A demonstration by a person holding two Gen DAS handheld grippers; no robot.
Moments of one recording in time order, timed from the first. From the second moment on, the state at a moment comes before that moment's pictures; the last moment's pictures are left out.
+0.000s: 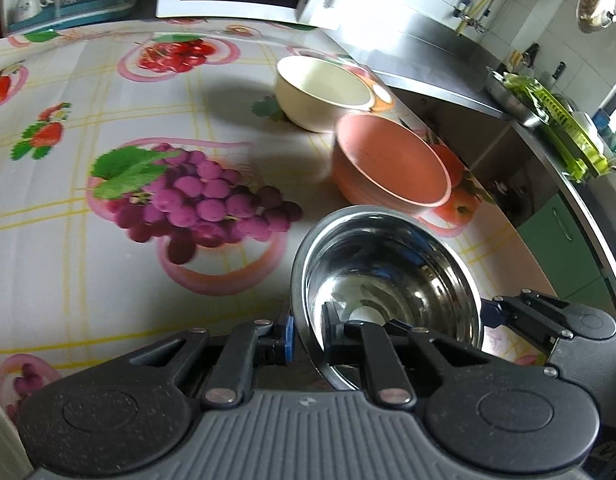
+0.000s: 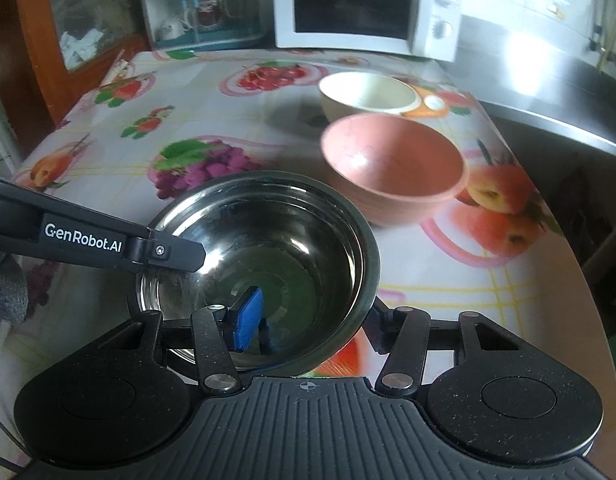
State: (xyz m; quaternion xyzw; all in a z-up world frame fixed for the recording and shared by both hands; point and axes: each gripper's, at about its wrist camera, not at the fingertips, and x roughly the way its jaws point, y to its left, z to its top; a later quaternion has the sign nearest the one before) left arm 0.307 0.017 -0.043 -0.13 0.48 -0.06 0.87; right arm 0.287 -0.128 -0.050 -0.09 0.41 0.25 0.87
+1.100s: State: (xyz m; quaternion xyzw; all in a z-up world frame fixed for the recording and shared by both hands) left arm 0.308 0.109 -0.048 -0.16 0.48 0.04 0.86; right arm 0.307 -0.044 -0.062 -0.13 0.41 0.32 0.85
